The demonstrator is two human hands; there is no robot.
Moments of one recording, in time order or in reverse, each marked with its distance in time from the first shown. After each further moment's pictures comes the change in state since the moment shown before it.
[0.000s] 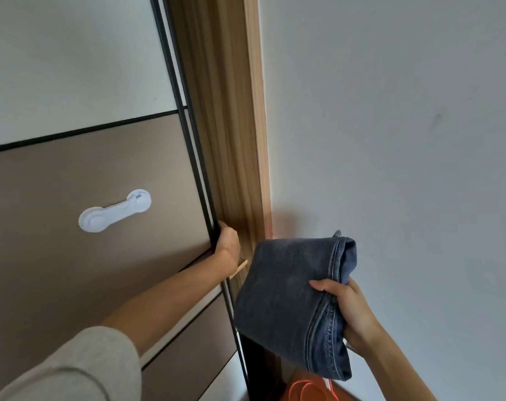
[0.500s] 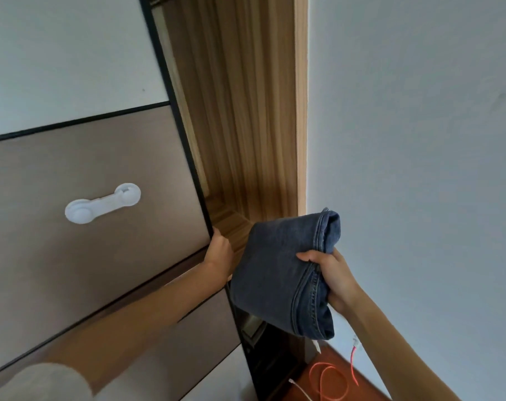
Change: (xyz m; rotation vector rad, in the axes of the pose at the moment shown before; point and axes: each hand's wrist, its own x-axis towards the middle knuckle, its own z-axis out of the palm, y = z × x) left_hand -0.115 0.007 0.038 -0.204 -0.098 0.029; right_hand 0.015 0.011 0.055 -0.025 -0.185 0.068
